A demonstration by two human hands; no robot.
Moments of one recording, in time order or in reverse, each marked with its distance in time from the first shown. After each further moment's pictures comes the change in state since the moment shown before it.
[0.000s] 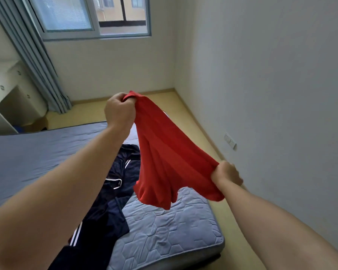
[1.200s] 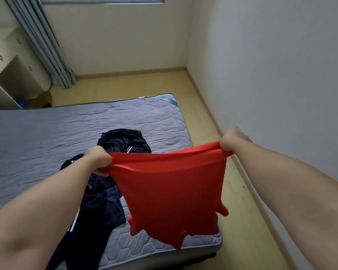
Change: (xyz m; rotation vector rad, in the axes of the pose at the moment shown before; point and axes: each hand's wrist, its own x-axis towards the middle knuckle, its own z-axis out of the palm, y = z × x) left_hand 0.042 -0.178 -0.033 0.819 -0.406 -0.746; right_hand 0.128 -0.106 -0.048 -0.307 -0.184 -0.207
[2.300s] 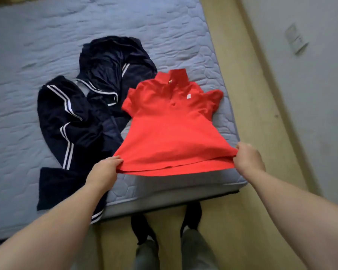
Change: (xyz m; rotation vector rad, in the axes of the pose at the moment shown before) left_hand 0.119 -0.262 0.247 0.612 -0.127 0.418; right_hand 0.047 0.108 0.413 -0.003 -0.126 -0.118
